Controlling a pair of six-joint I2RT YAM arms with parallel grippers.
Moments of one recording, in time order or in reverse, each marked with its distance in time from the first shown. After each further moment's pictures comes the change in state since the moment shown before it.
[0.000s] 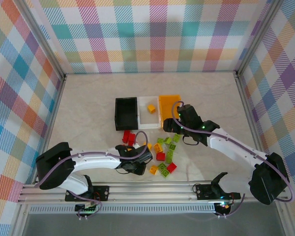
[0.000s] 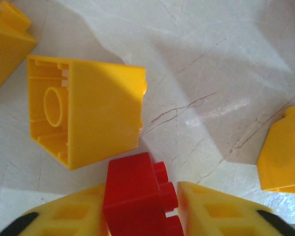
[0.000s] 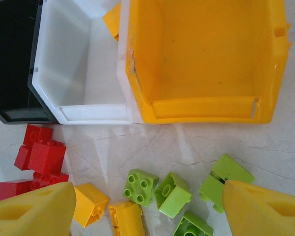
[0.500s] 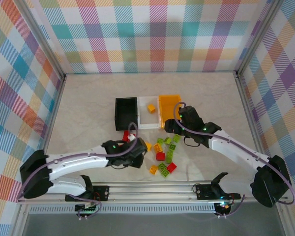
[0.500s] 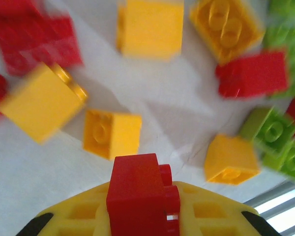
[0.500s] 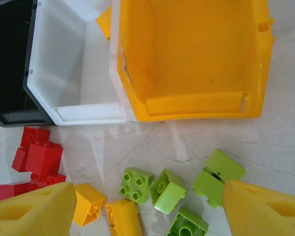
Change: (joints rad) left arm 0.095 -0.227 0.096 -0.122 -0.075 0.031; right arm 0.000 -0.038 -0.032 -0.001 0.017 0.027
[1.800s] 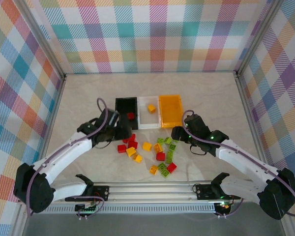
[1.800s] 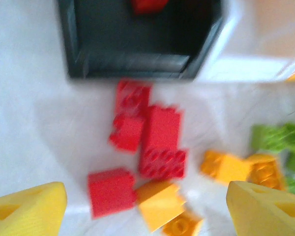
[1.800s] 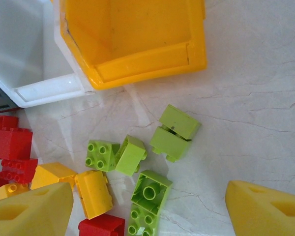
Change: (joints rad) left arm 0.504 -0.075 0.001 0.011 0.134 0.147; right arm 0.000 -0.146 -0.120 -0.092 0.039 0.079
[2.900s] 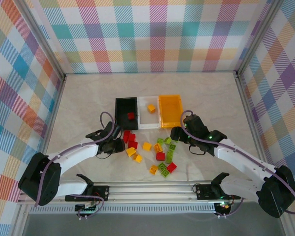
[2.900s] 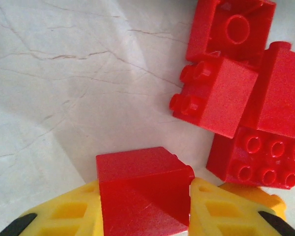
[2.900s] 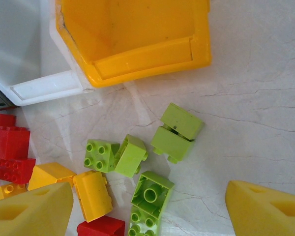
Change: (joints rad) left arm 0.000 0.096 -0.215 0.180 -0.022 -0.071; right arm 0.000 0.023 -0.007 0.025 -0.011 0.003
